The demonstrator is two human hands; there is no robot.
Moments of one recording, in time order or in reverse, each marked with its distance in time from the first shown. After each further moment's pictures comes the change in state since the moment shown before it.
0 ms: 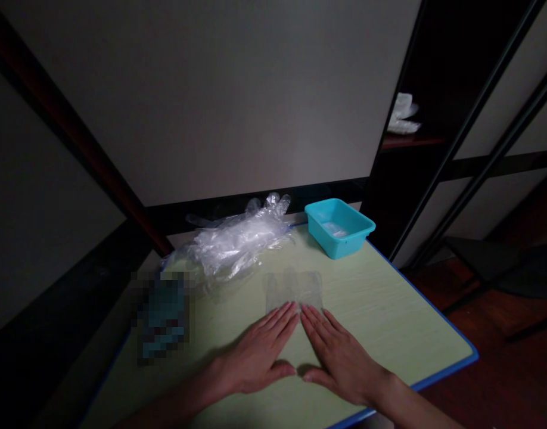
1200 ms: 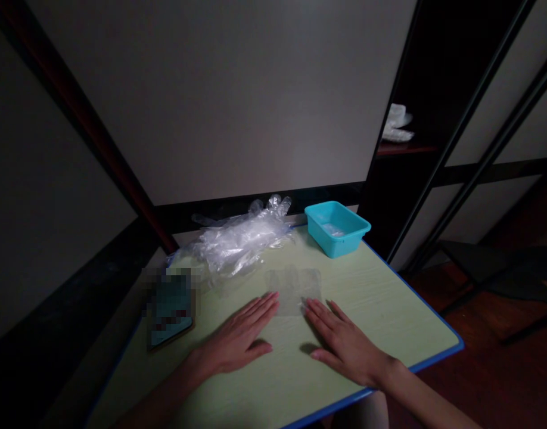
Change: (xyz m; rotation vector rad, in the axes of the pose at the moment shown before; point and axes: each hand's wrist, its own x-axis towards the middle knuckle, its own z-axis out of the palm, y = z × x) left_hand -0.031 -0.023 -0.018 0.023 0.012 -0.070; right_hand -0.010 0.007 -0.012 0.035 -0.018 0.030
